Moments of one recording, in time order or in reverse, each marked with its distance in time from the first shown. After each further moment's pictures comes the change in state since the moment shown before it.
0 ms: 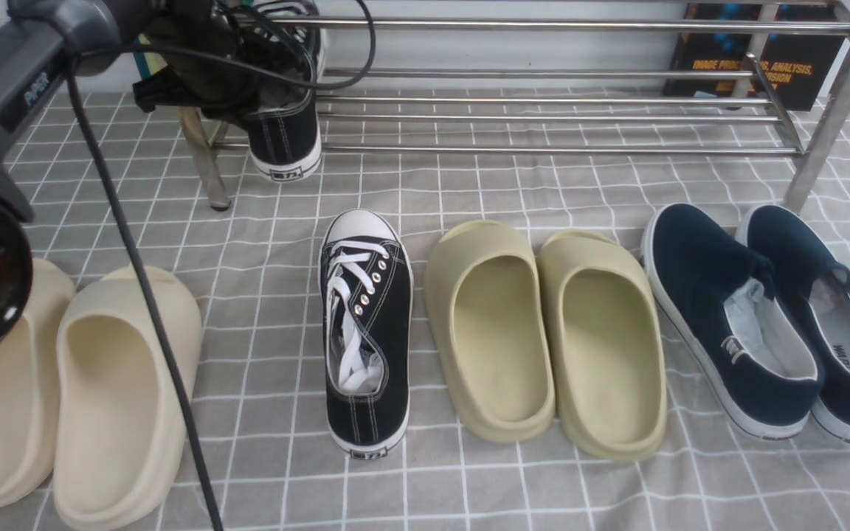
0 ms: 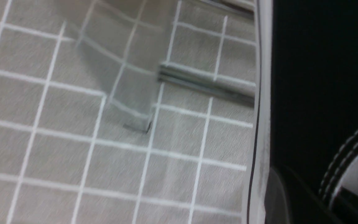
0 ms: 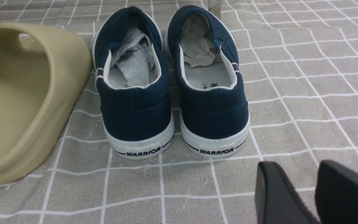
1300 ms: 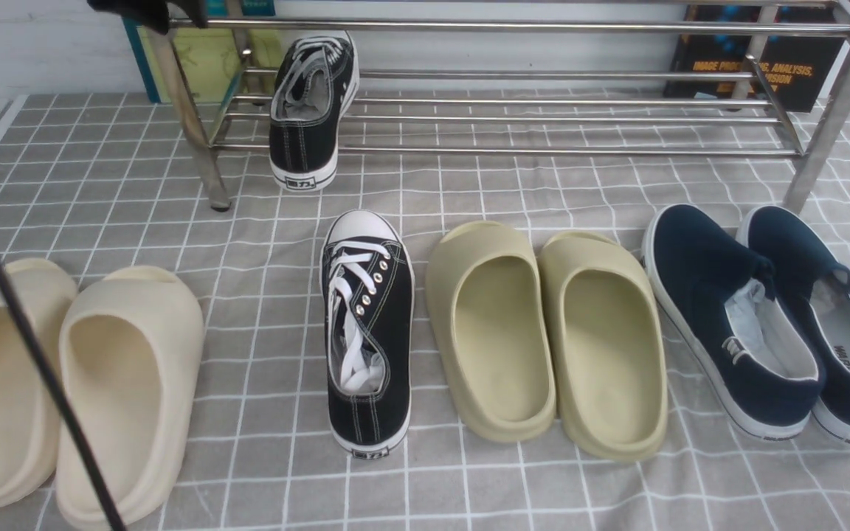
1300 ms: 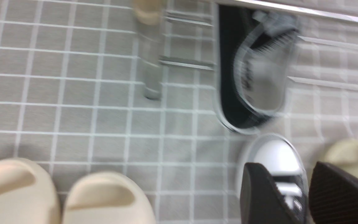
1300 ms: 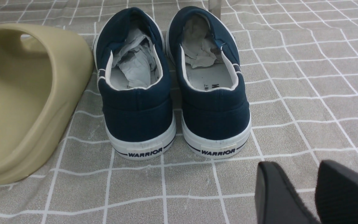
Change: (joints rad) right arm 0.000 0.000 0.000 0.000 0.000 0.000; left arm -0.017 -0.341 -0.012 -0.041 0.335 0.186
